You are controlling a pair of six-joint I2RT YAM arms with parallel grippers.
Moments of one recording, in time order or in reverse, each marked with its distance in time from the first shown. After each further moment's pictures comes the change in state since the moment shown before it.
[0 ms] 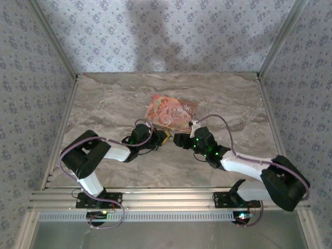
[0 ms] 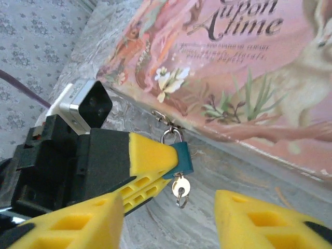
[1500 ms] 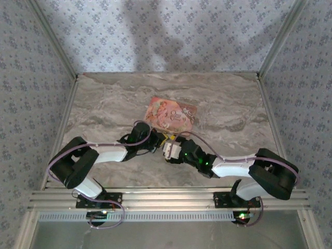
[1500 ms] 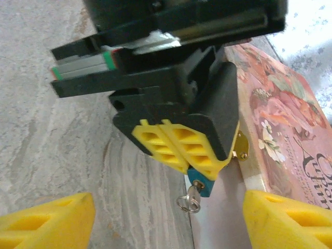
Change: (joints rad) left arm -0.024 -0.146 0.035 -0.302 -0.027 -0.018; right arm 0.242 0.164 -0.034 0.186 0.194 -1.214
